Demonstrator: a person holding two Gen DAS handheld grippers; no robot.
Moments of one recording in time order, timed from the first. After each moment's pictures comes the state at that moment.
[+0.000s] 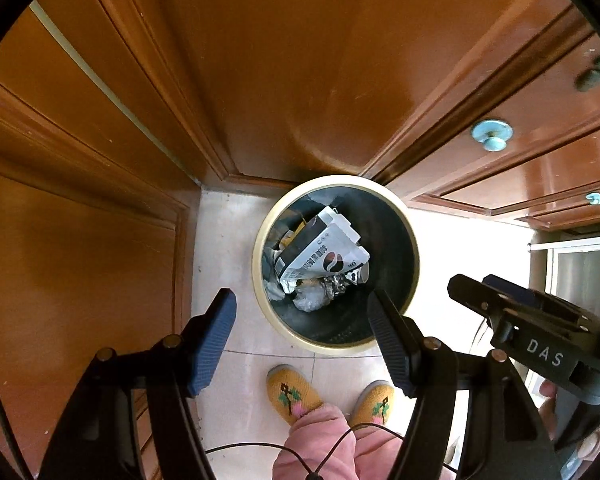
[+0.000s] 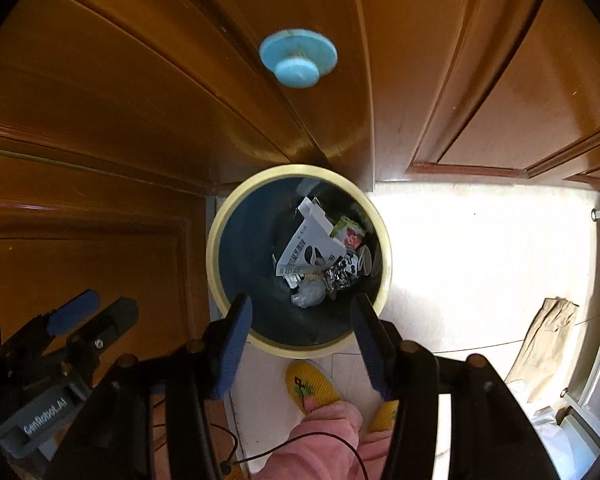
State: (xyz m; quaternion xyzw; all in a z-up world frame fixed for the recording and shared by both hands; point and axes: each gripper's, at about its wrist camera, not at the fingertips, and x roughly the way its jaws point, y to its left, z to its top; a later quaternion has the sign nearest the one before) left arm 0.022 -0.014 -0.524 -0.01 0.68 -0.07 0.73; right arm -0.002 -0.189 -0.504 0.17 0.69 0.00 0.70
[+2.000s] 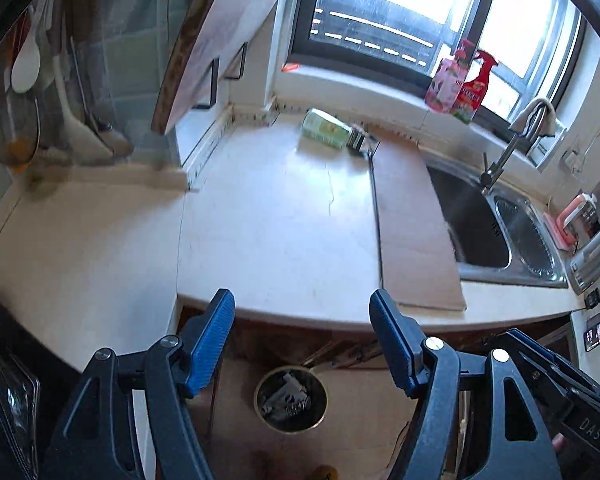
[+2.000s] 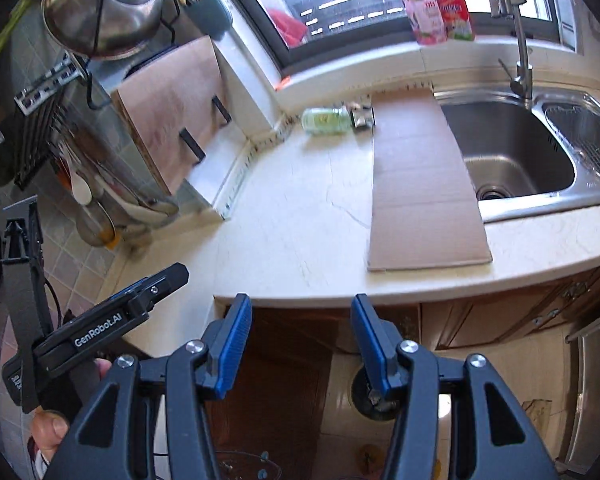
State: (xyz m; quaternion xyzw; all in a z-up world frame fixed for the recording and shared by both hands) left arm 0.055 0.025 0.011 -0.06 0.44 -0.09 0.89; right arm 0.005 -0.185 0.019 0.20 0.44 0.07 0.87
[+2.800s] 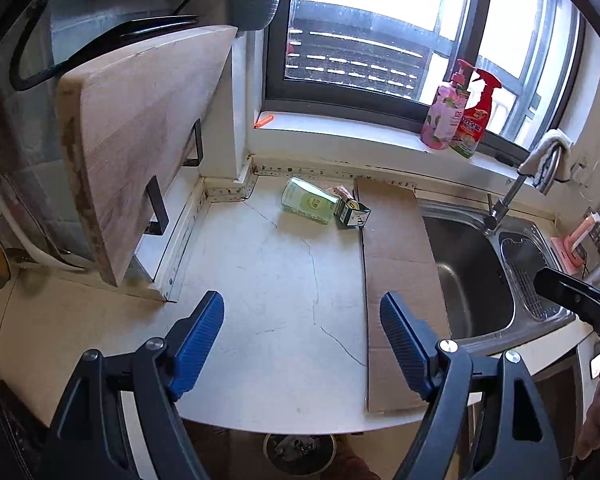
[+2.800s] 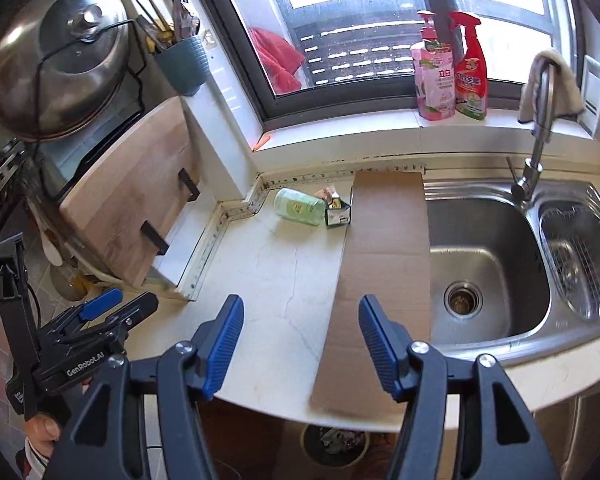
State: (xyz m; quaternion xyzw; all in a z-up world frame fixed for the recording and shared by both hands) left arm 0.205 -0.030 0.075 -0.03 0.43 -0.08 0.90; right arm 0.169 -0.265 0.100 0.13 0.44 0.05 0.88
